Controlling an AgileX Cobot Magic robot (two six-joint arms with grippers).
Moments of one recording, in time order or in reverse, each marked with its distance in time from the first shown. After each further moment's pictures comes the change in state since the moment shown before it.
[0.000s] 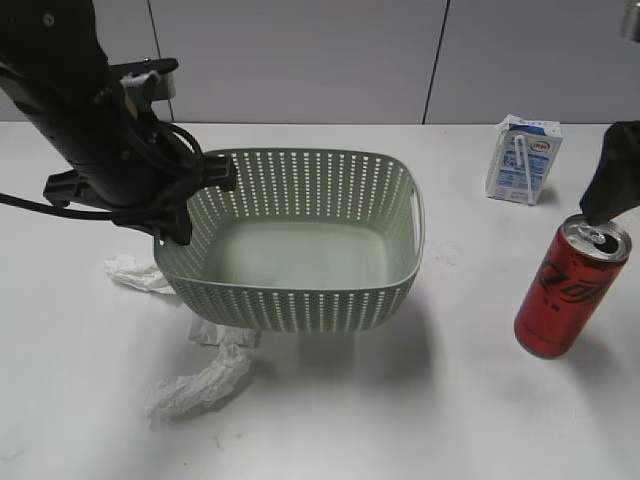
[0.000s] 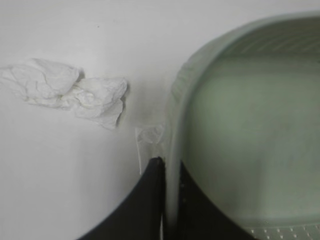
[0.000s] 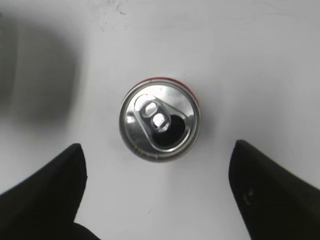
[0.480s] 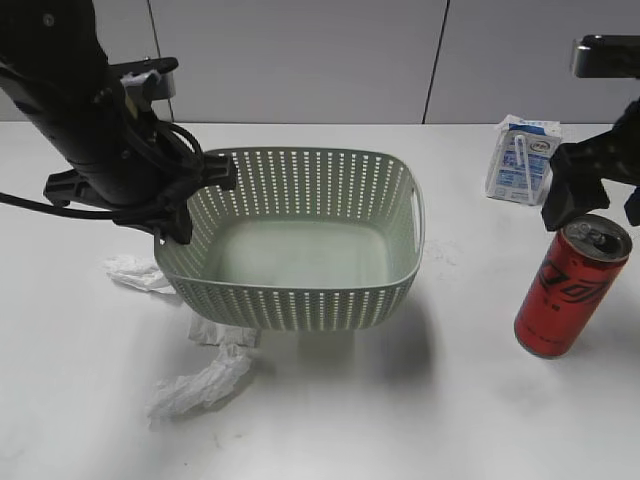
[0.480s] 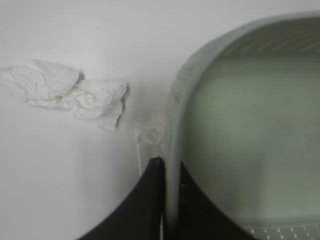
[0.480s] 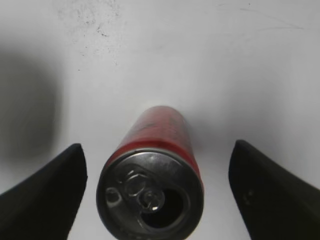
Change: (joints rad) left arm 0.000 0.000 0.000 0.000 -0.004 0.000; right arm 0.001 0.173 -0.004 -0.032 -0.136 0.063
